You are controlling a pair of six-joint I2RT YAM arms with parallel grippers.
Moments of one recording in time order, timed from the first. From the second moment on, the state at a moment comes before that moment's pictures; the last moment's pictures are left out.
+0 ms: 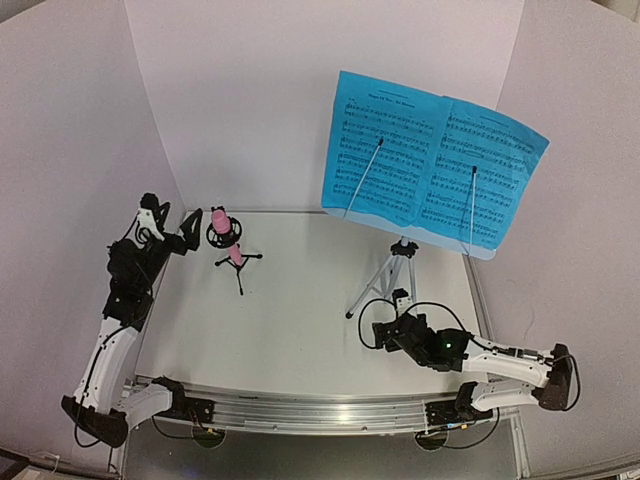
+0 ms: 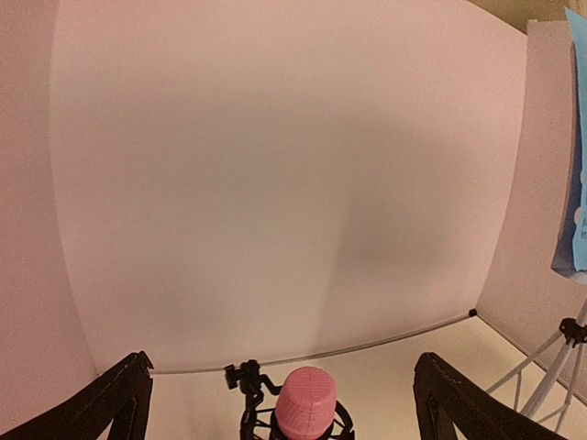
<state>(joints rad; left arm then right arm) -0.26 0.95 1.10 0.01 0.08 -0.10 1.08 1.11 0.78 -0.52 0.57 0.66</state>
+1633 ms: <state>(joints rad) -0.06 0.88 0.33 0.08 -0.10 0.09 -0.05 0.82 0.18 0.30 -0.05 0.19</state>
